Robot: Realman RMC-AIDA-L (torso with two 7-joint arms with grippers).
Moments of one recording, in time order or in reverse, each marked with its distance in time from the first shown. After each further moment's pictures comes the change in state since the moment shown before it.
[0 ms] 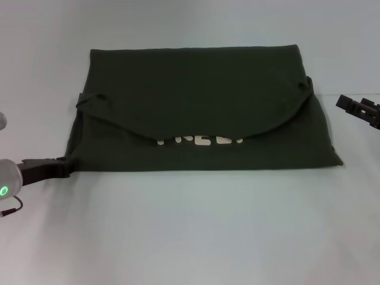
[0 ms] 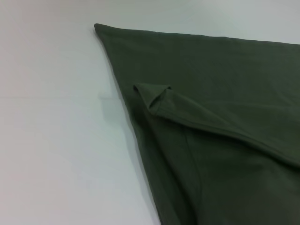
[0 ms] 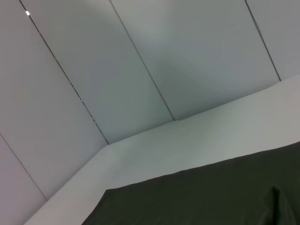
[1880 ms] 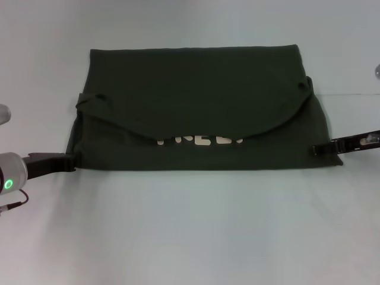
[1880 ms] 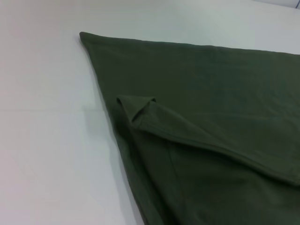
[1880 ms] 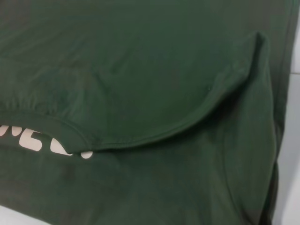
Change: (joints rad) left arm -0.021 0.004 0.001 -0.003 -0.008 0.023 -0.006; right arm 0.253 -0.037 -0.365 -0.096 -0.741 0.257 0.741
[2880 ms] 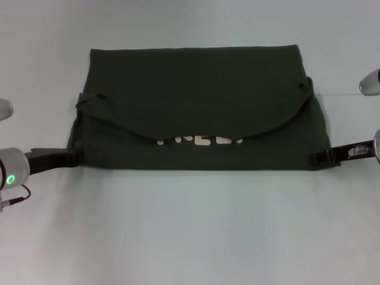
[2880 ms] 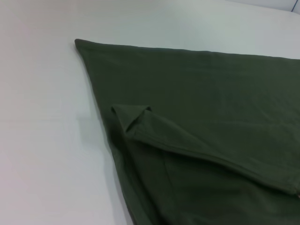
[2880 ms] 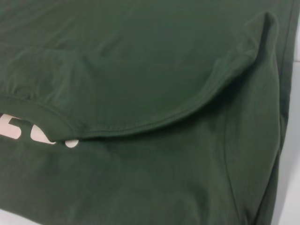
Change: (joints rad) left arm -0.014 0.002 0.000 0.000 0.000 0.000 -0.002; right arm 0.011 0.028 -0.051 0.071 -0.002 0.131 0.001
